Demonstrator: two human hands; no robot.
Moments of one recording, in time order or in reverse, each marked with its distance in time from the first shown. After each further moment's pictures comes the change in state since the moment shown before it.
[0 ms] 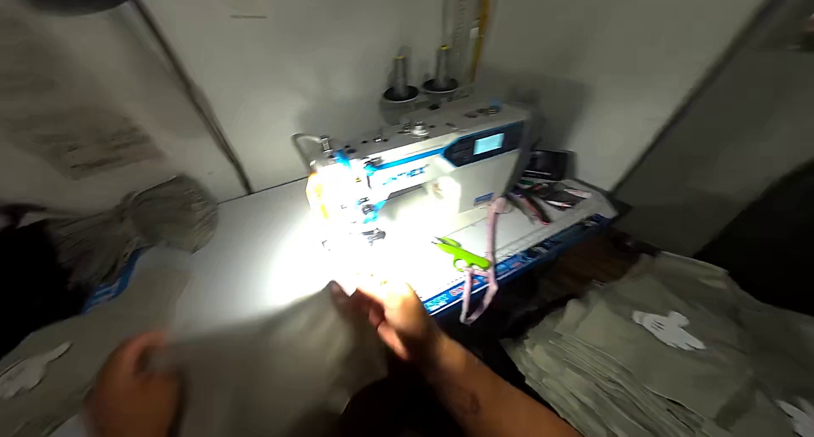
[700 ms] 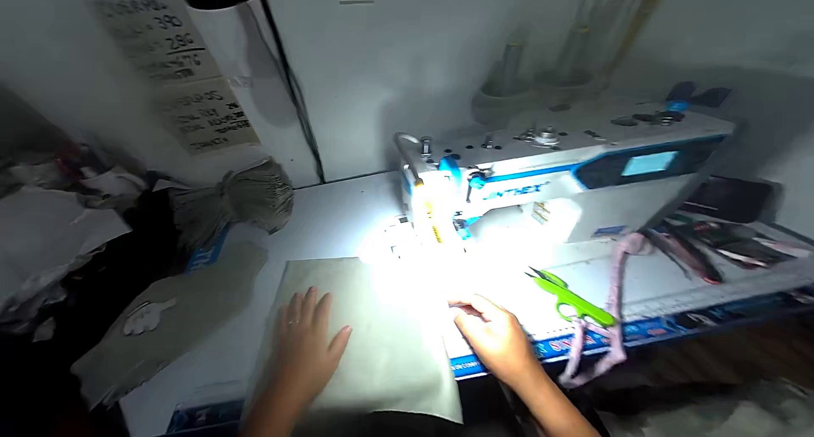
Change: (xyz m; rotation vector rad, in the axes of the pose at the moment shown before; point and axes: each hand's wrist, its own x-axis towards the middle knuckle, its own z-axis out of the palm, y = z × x) left_hand 0.013 0.008 0.094 0.354 -0.544 -0.049; right_hand 0.028 0.047 -0.083 -1.046 0.161 -0.317
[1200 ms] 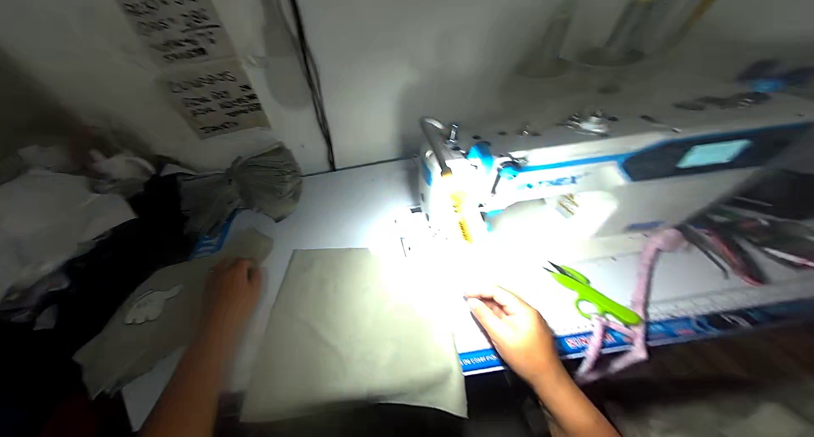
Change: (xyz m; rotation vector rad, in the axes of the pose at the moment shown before) left_hand 0.063 -0.112 -0.056 -0.061 0.205 -0.247; right_hand 0.001 0.001 -0.004 0.106 0.075 0.063
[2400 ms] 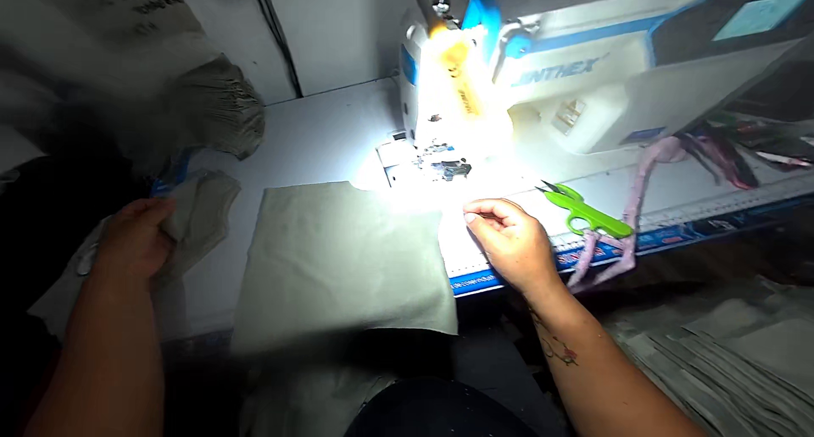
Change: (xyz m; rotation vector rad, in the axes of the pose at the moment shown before) left_hand 0.007 -0.047 -0.025 -0.910 0.086 -0.390; right_hand 0.010 -0.002 -0.006 -0.093 0.010 0.066
